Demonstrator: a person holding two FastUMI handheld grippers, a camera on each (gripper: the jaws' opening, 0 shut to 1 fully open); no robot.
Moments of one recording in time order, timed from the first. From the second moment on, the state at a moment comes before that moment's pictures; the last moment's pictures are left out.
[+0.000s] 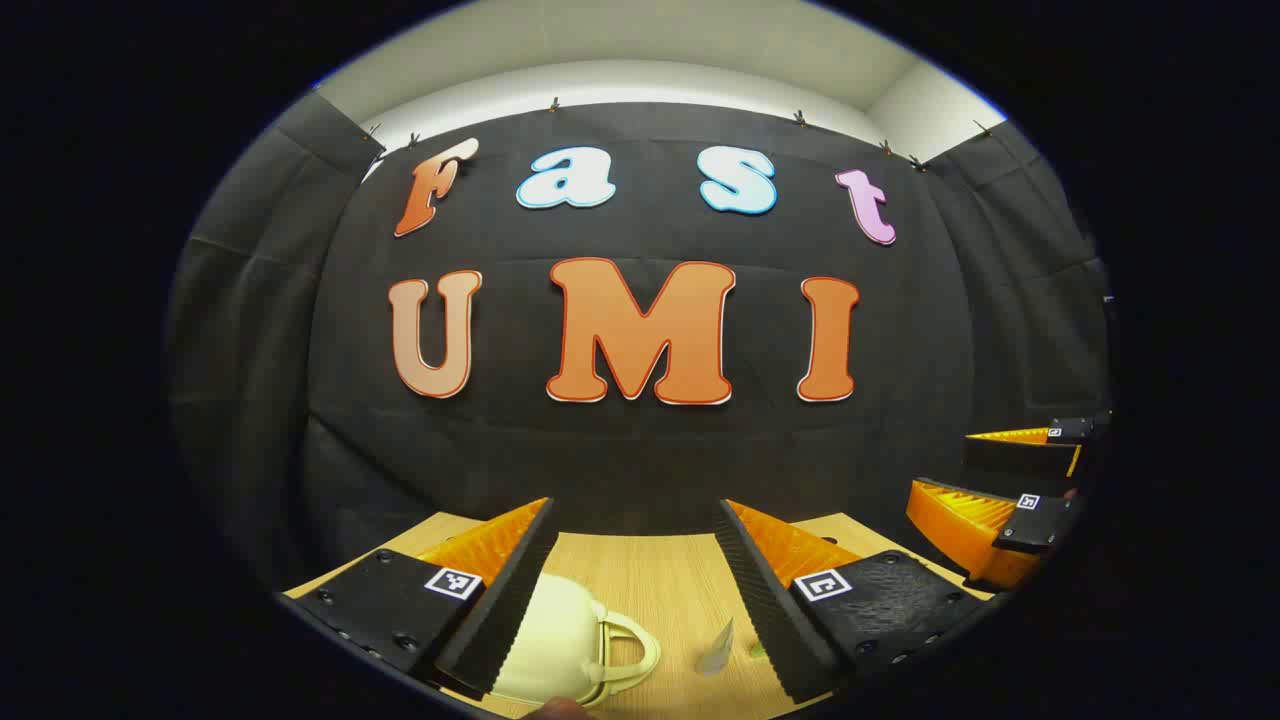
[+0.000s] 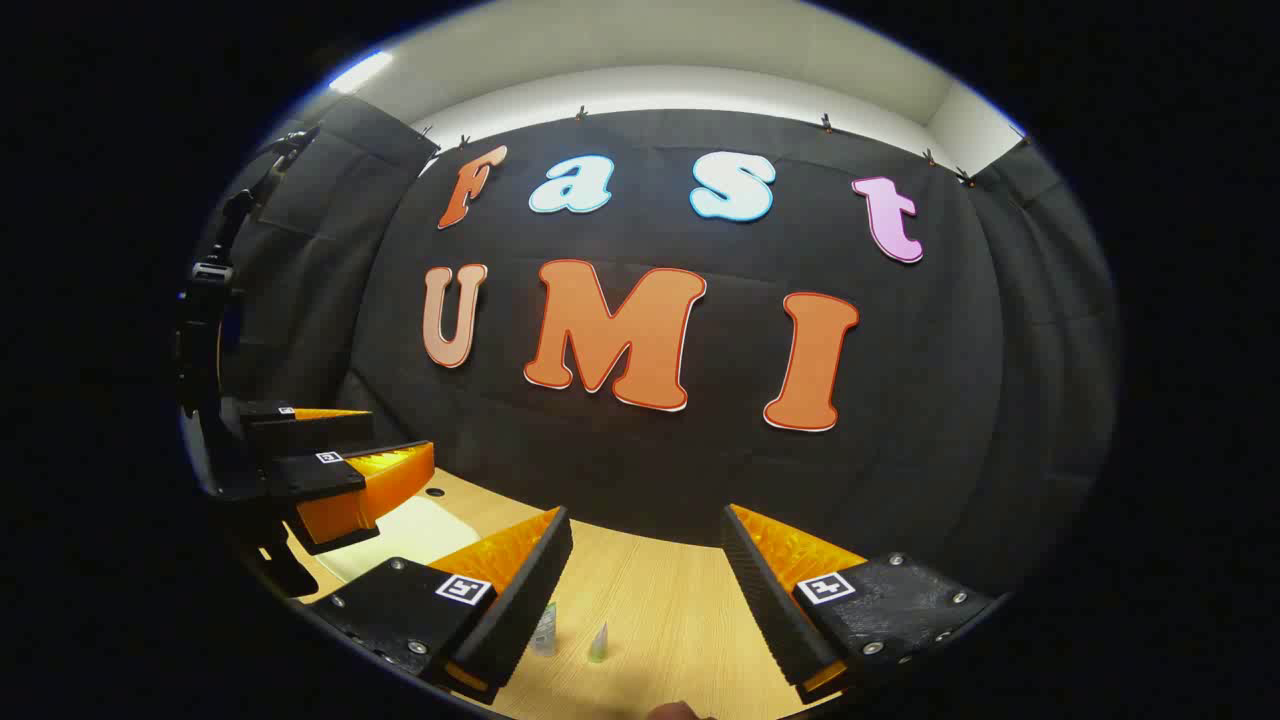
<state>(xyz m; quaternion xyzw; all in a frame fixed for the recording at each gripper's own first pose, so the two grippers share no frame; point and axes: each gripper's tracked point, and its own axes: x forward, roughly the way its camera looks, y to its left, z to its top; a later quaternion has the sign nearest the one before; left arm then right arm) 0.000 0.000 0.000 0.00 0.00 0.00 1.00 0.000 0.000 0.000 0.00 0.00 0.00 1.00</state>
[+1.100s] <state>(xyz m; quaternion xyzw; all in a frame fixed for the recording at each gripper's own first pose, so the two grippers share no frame) 0.001 0.005 -0.003 0.06 0.00 0.03 1.00 0.003 -0.001 -0.003 0.01 0.00 0.00 1.00</state>
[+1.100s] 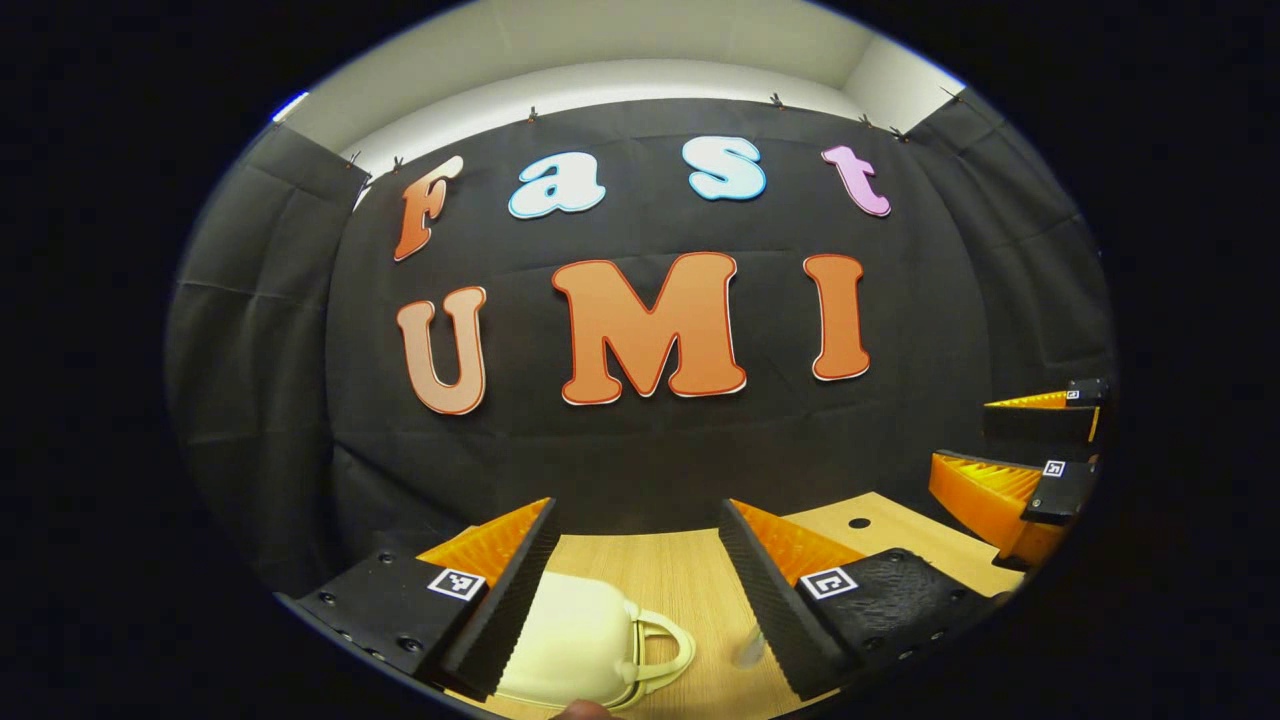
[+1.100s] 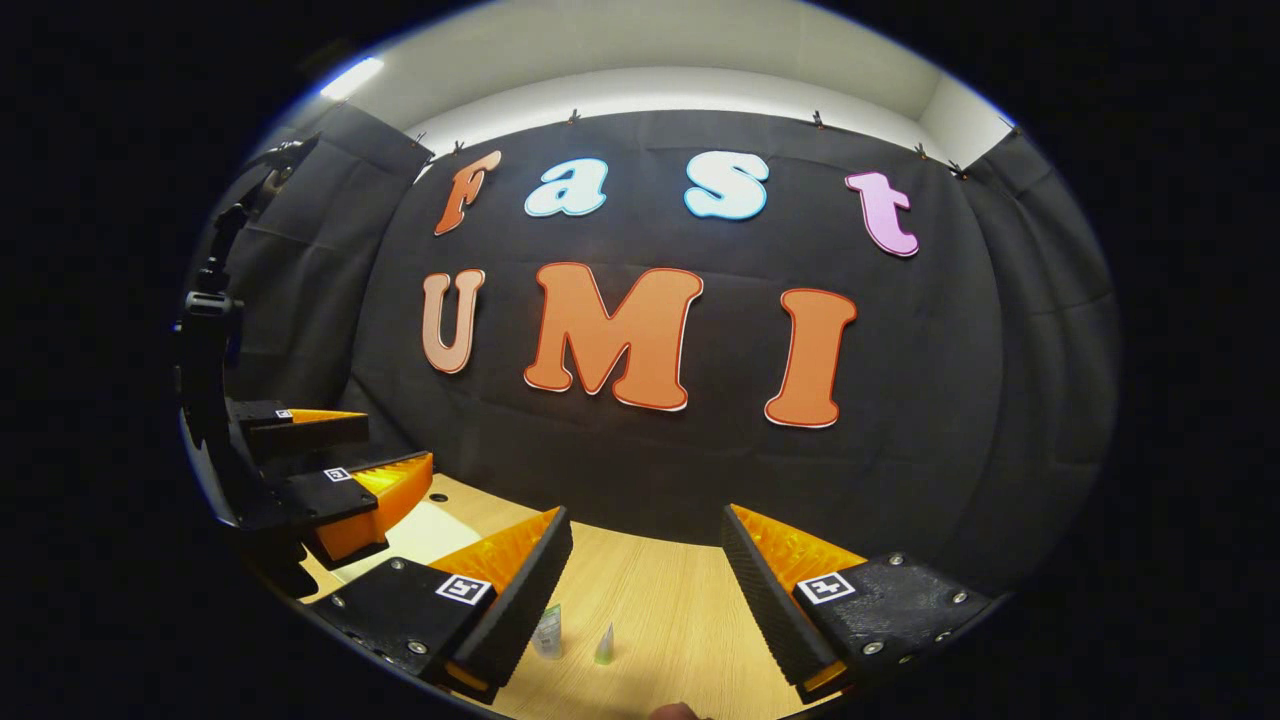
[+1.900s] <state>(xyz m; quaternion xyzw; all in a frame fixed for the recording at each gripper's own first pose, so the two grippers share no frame) 0.009 -0.029 -0.143 0.28 0.14 -0.05 0.95 0.000 -0.067 -0.007 -0.01 -0.01 -0.06 1.00</state>
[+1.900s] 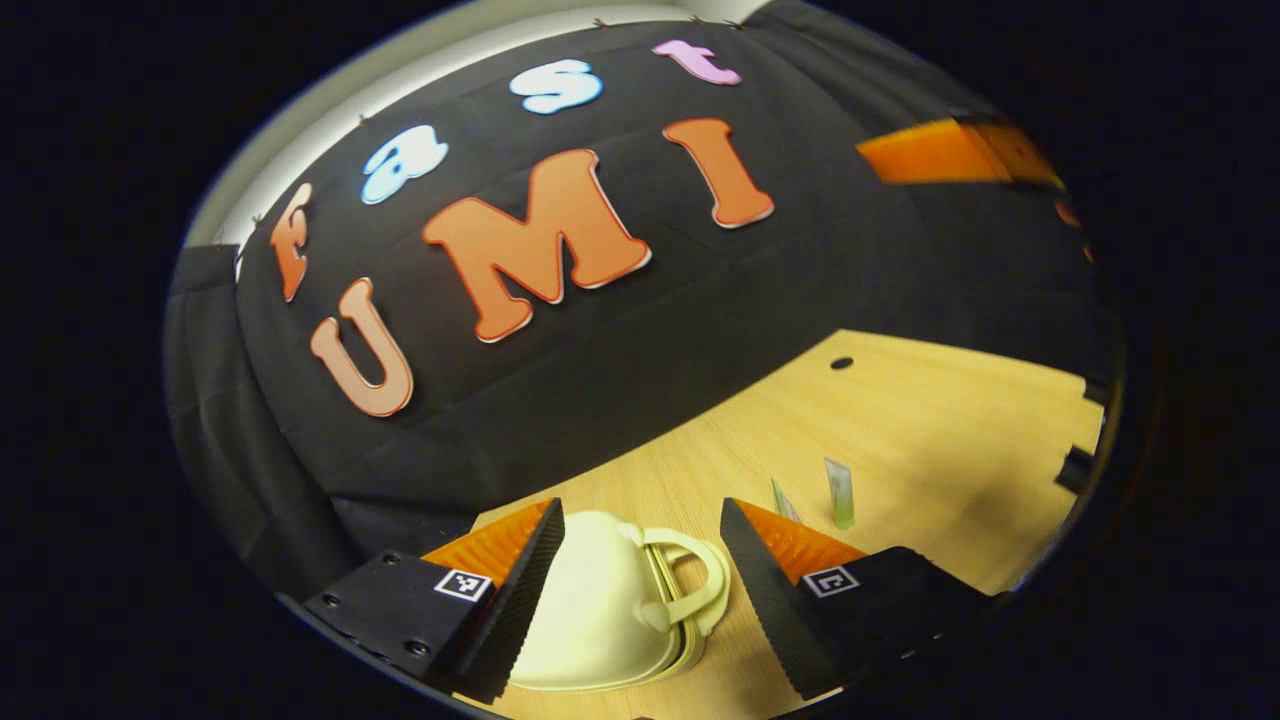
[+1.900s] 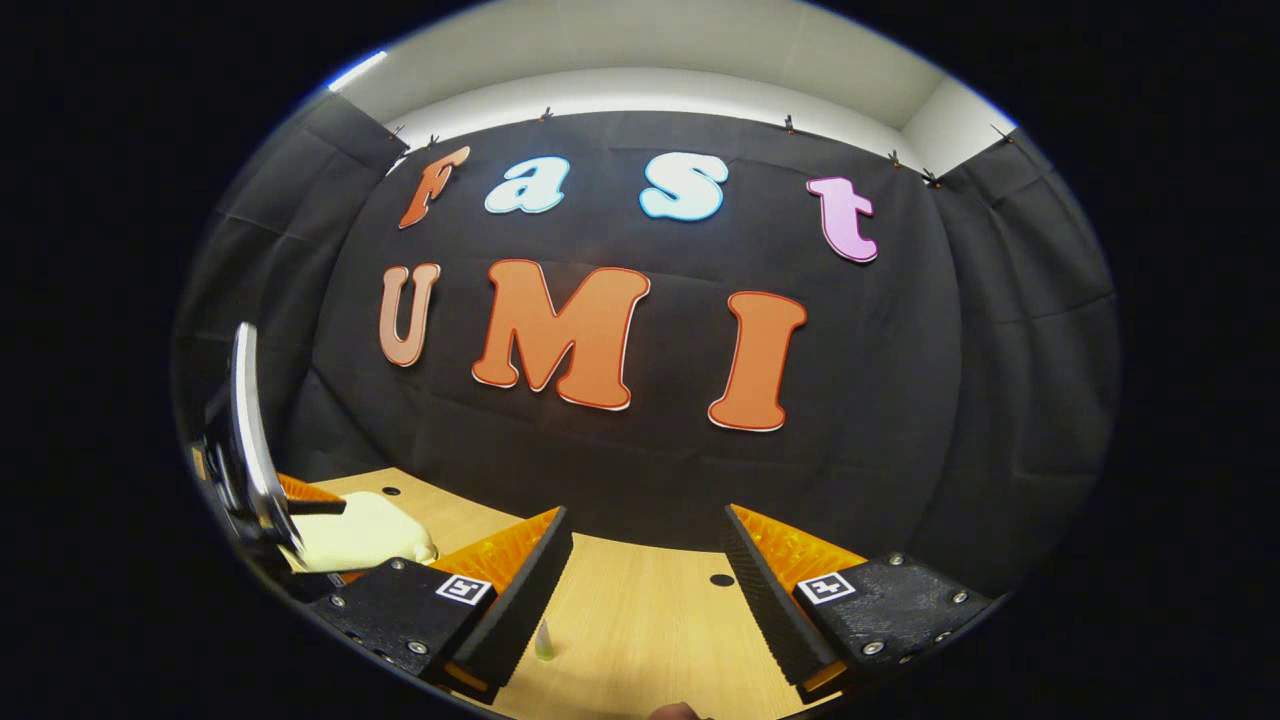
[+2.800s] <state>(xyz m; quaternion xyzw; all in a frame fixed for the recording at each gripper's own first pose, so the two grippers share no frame) 0.026 -0.029 -0.123 0.17 0.10 -0.01 0.98 -0.009 -0.077 -0.026 -0.01 0.01 -0.07 1.00</state>
